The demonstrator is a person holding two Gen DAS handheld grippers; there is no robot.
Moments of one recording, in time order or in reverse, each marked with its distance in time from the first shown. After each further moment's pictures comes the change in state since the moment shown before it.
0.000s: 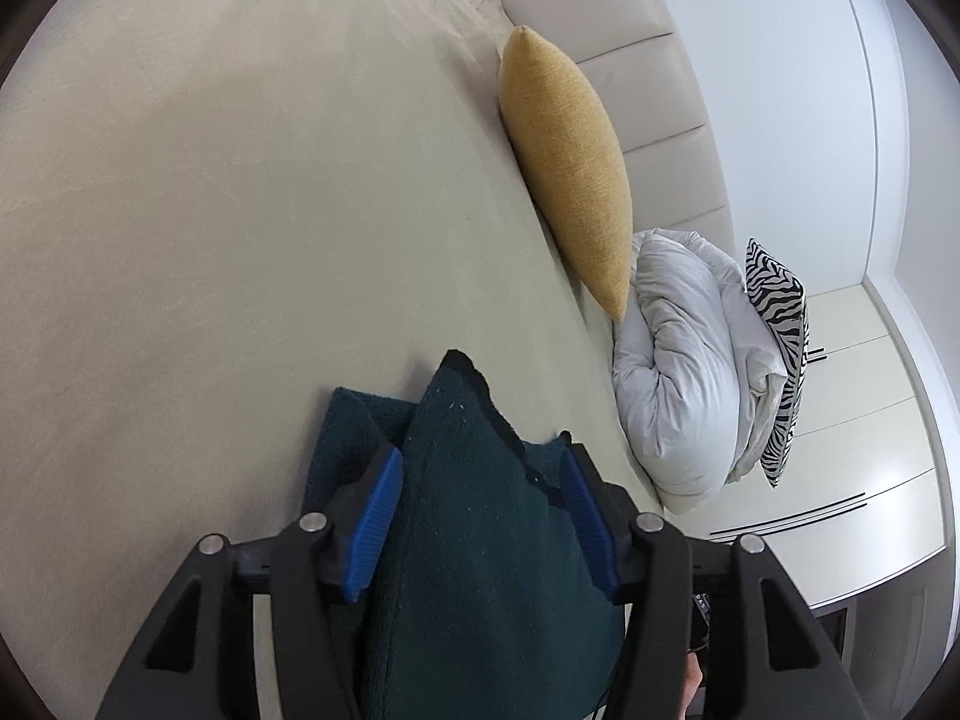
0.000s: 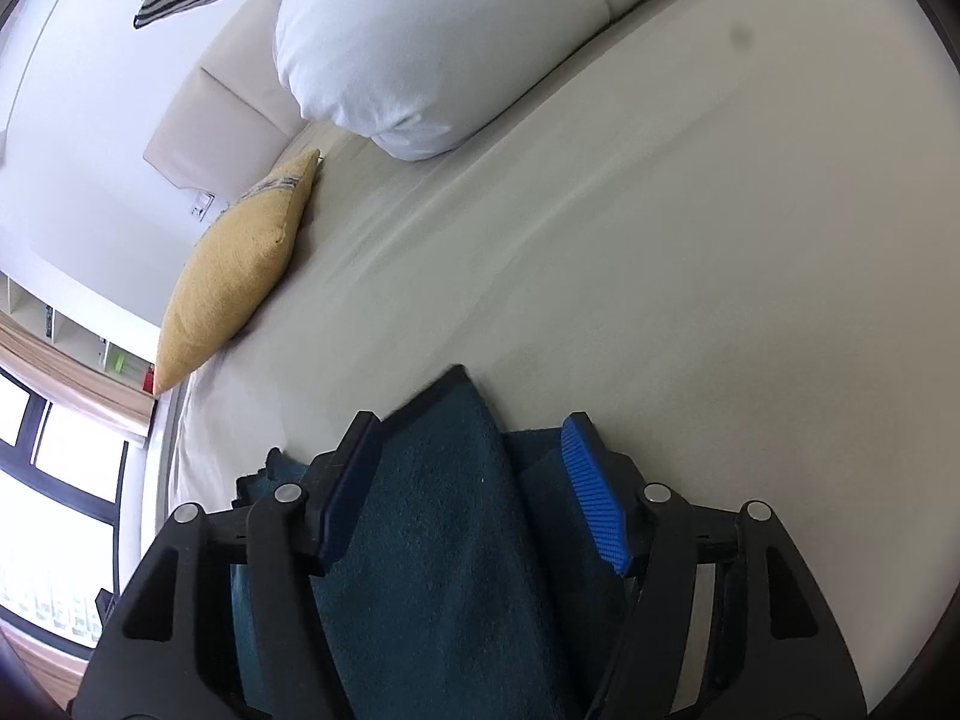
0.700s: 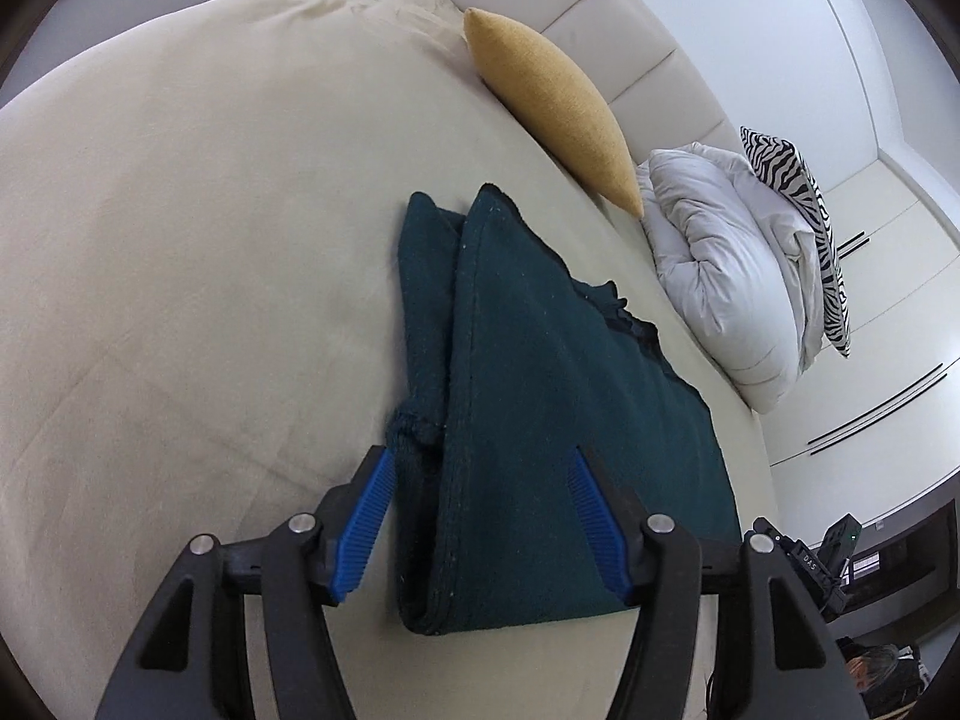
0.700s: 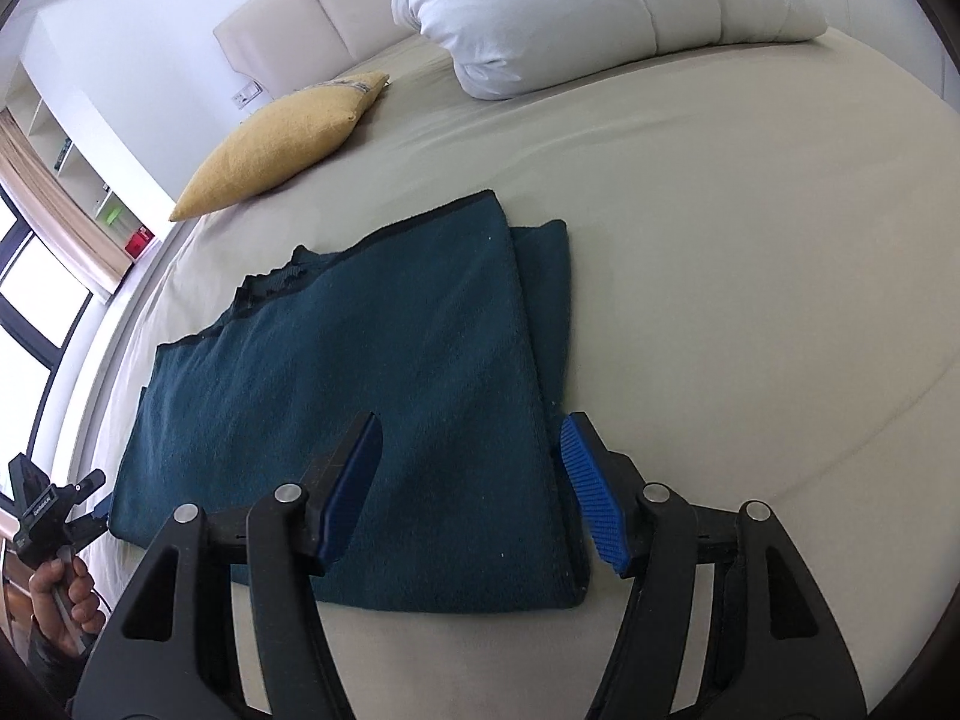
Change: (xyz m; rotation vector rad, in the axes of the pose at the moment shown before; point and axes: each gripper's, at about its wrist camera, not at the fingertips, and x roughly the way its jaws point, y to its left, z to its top) left arm -0.064 0.003 -0.122 0.261 -0.003 0.201; right arm -0.097 0.008 -0.126 -0.347 0.037 -0.094
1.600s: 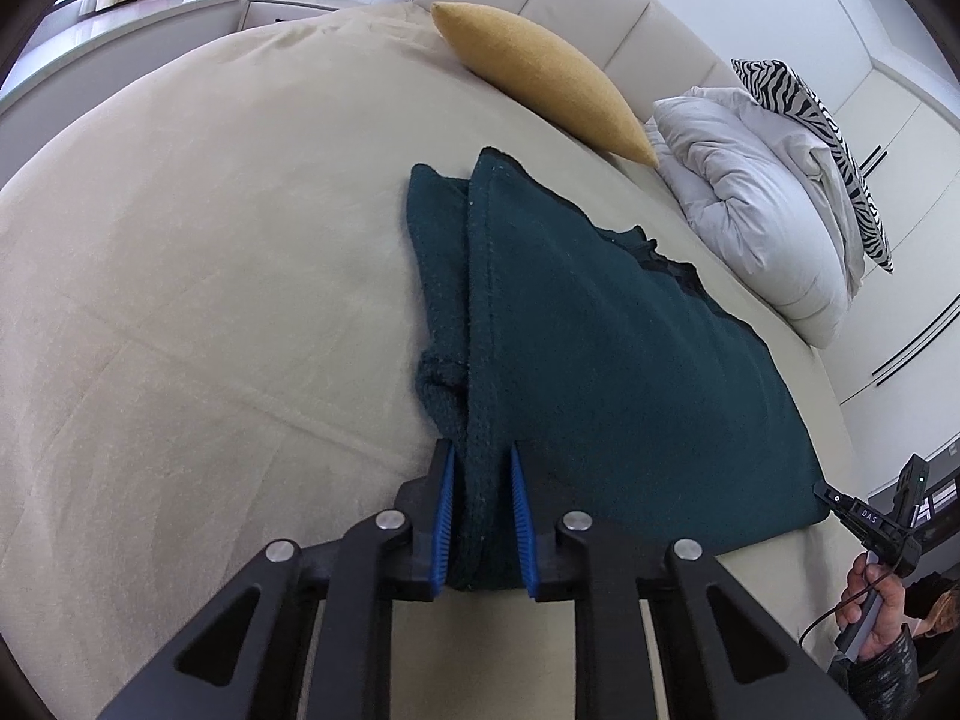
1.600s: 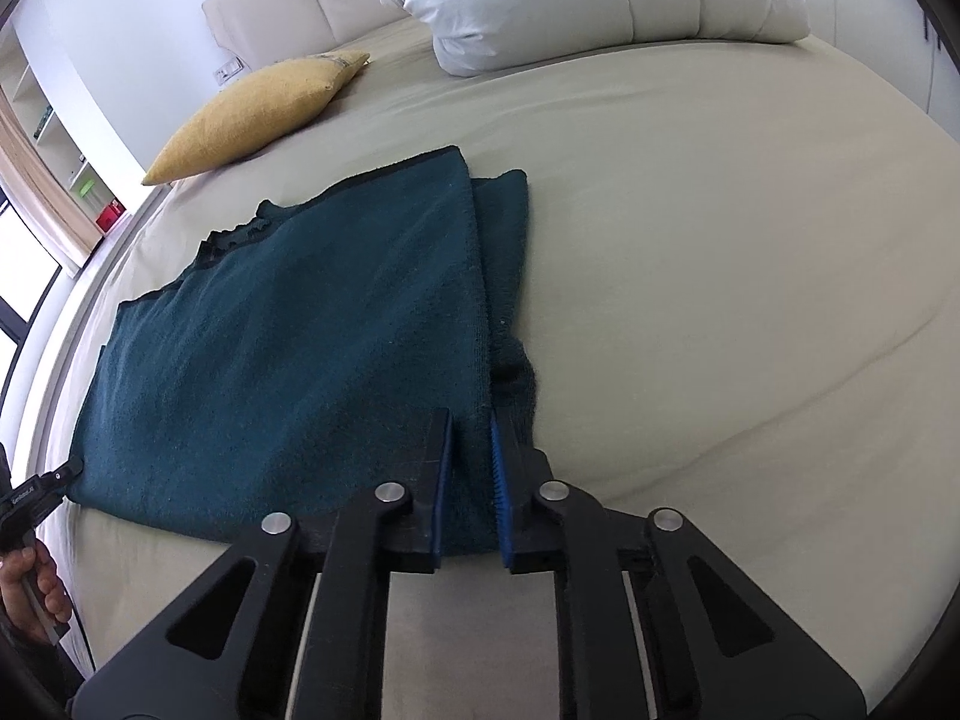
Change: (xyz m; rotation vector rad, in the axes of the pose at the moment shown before) left arm 0.004 -0.012 -0.027 0.183 0.000 0.157; right arm 0.002 -0.011 -0.029 -0.055 0.019 -0.096
